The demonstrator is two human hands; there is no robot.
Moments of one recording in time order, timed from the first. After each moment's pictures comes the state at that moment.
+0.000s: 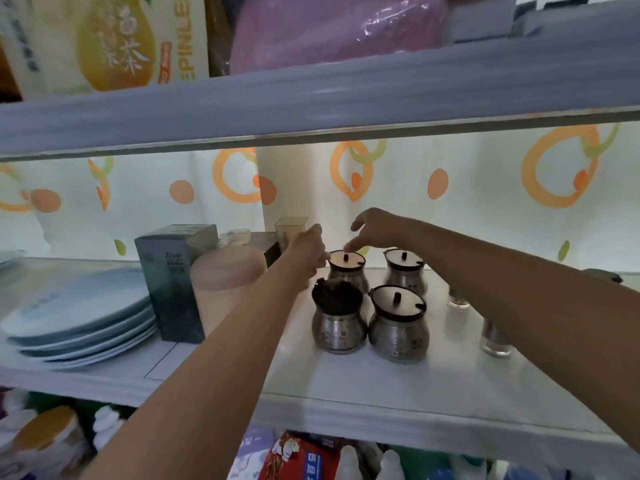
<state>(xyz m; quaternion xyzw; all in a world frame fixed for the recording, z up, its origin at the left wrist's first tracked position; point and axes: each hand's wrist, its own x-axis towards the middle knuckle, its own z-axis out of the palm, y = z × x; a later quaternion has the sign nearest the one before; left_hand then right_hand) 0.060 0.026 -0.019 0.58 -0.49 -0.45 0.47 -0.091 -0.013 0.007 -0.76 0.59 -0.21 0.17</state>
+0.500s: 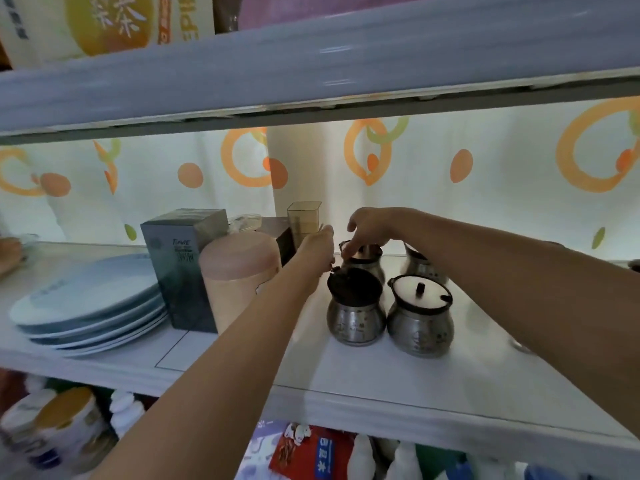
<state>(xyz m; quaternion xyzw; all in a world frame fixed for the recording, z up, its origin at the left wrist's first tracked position) 0.070 0.017 -0.044 0.60 -0.48 -0.45 0.45 -0.055 -0.050 -0.012 -0.78 0.60 -0.07 0.16</state>
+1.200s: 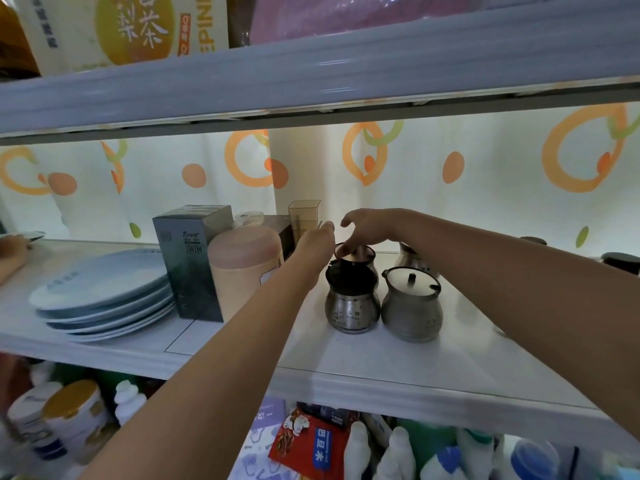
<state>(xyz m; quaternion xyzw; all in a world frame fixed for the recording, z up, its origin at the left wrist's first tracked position) 0.067 0.044 -0.039 0.60 -0.52 -0.40 0.46 -0.057 -0.015 -0.010 -0.79 0.58 -0.10 0.16</state>
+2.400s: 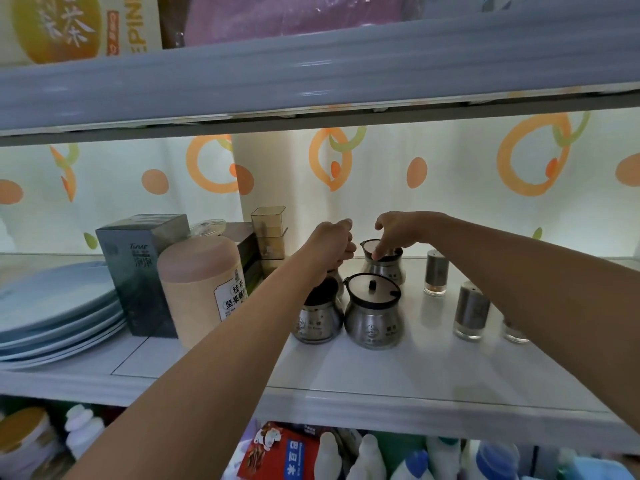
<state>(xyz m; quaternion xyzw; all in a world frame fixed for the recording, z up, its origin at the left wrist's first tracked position) 0.001 0.033 -0.029 0.54 -0.57 -0.47 0.42 -0.163 -0.026 -0.013 -0.71 0.68 -0.07 0.14</state>
